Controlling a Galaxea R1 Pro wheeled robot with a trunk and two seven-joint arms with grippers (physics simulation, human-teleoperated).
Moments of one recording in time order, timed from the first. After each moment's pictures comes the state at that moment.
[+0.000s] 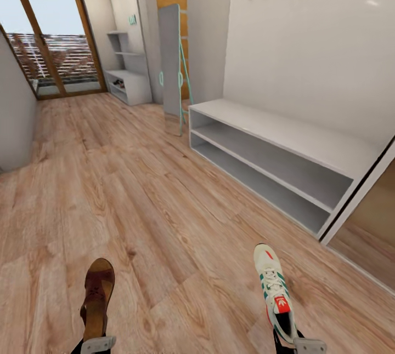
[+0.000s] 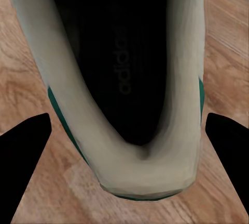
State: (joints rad) left arm -0.12 0.02 0.25 -0.56 -0.10 -0.48 -0.05; right arm -0.17 -0.08 0.08 -0.42 -0.10 -0.63 -0.05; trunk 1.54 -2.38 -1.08
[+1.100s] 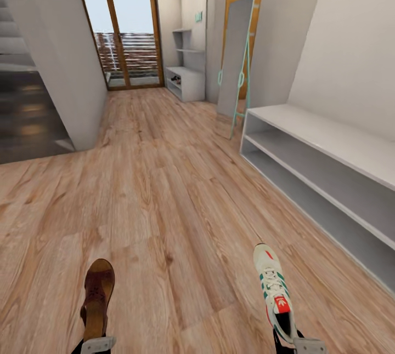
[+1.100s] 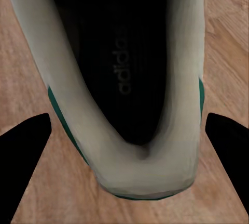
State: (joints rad) left arm -0.12 0.02 0.25 -0.56 -0.10 -0.48 -0.05; right arm -0.17 -0.08 0.08 -0.42 -0.10 -0.63 -0.05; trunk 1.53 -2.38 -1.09
